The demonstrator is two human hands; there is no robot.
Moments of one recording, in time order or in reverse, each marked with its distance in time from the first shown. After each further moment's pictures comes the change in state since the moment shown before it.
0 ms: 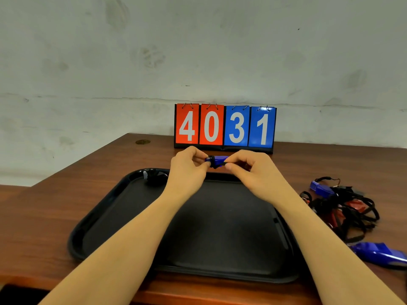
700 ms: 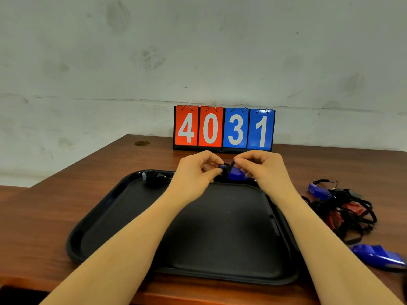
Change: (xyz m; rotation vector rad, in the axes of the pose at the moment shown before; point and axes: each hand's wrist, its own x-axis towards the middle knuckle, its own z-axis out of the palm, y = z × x) left_hand -0.010 0.012 -0.004 -0.030 -0.227 0.134; right_hand 0.005 0.015 -0.005 0.320 0.204 0.205
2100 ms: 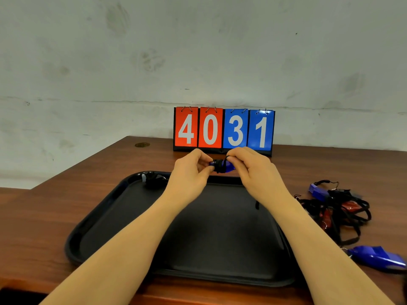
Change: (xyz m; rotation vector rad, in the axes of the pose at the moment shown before) left_hand 0.004 -0.006 0.003 0.101 0.141 -0.034; right_hand -0.006 -0.008 0.007 -0.596 -0.050 -0.406
